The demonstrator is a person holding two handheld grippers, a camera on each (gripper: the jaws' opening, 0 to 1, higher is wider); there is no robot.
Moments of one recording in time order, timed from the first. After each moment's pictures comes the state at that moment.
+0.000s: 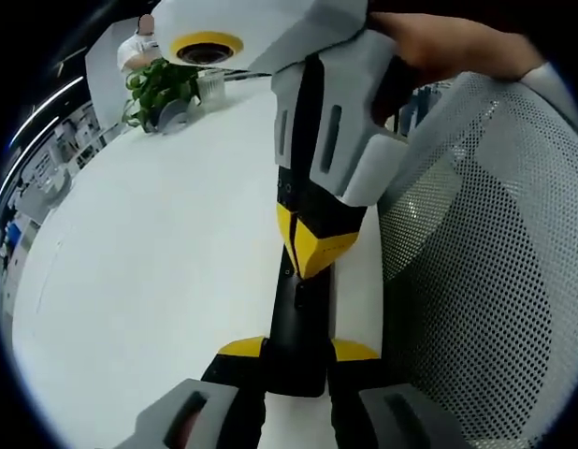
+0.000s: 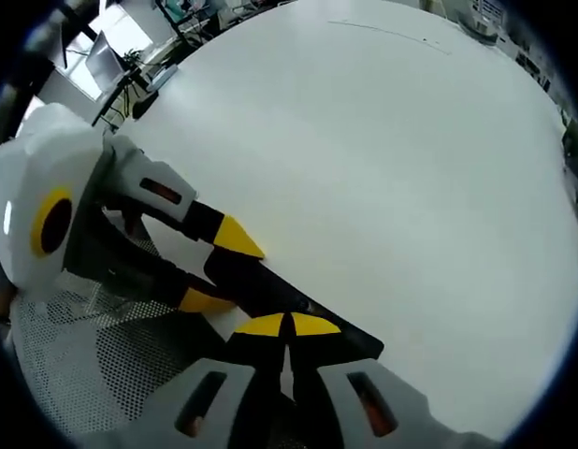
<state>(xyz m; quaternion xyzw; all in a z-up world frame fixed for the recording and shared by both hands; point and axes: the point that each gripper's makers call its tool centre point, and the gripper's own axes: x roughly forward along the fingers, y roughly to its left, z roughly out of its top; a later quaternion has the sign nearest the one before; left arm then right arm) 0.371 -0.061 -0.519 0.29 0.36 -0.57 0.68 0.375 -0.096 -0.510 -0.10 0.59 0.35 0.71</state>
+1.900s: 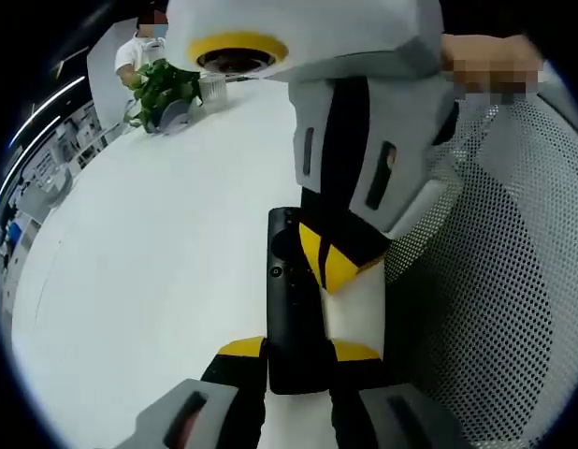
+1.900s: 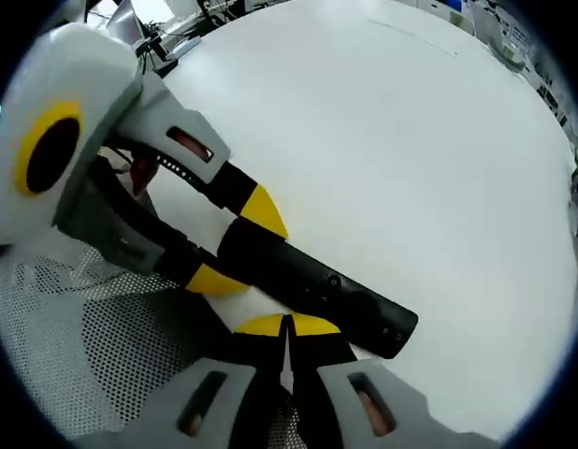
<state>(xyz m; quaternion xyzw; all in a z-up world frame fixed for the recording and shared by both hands) 0.372 -0.062 -0.520 0.29 0.36 -0.57 0.68 0.361 -0.092 -0.518 -0.16 0.58 0.38 0.70</state>
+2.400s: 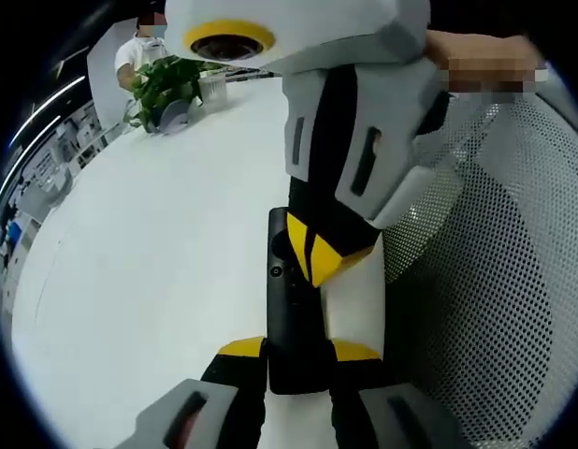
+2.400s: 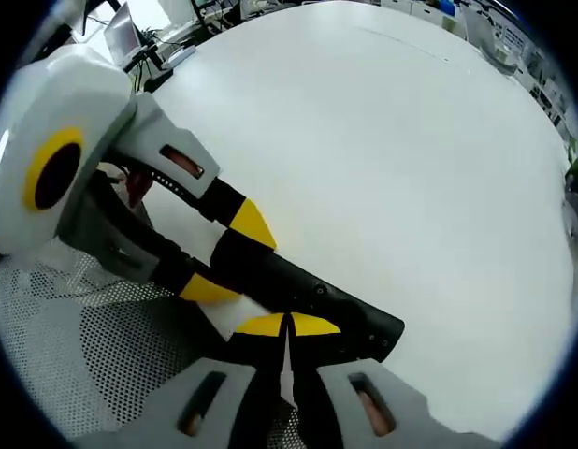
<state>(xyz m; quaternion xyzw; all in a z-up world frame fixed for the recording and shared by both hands) 0.372 -0.061 -0.519 0.29 0.36 -0.57 0.68 0.375 -0.093 -0.519 -0.16 0.57 0.37 0.71</state>
